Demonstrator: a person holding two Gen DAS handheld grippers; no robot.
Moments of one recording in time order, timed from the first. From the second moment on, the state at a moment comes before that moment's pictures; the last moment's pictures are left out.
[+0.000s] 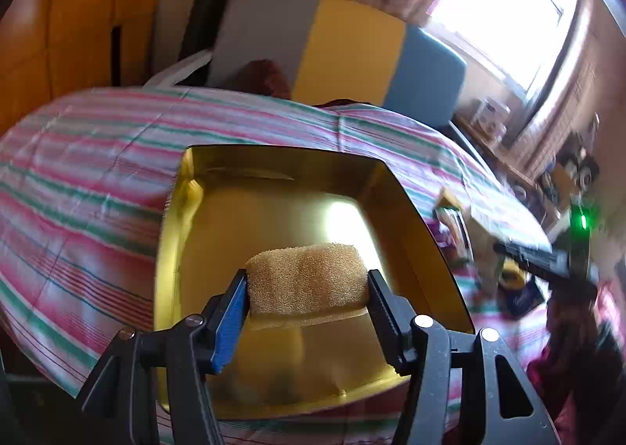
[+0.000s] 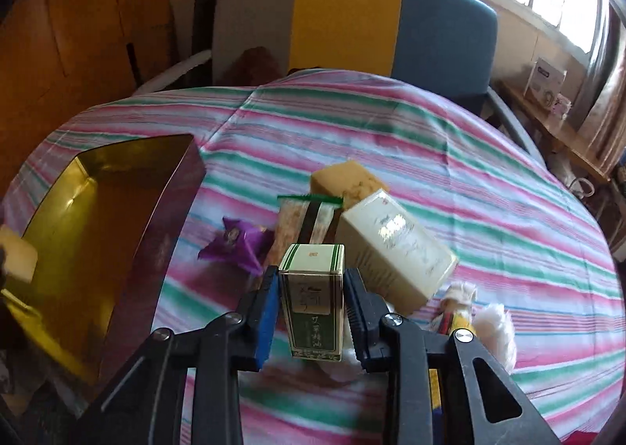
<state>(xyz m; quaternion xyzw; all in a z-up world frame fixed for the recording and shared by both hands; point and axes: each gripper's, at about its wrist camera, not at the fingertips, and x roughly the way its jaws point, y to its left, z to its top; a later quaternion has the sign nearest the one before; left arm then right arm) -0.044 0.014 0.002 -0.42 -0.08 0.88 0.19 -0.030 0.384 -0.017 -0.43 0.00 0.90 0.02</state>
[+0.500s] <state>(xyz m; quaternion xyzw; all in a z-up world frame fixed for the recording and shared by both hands) -0.158 0.026 -0.019 -0.45 -0.02 0.88 0.12 -0.017 0.396 -0.006 -0.39 0.06 0.92 -0.02</state>
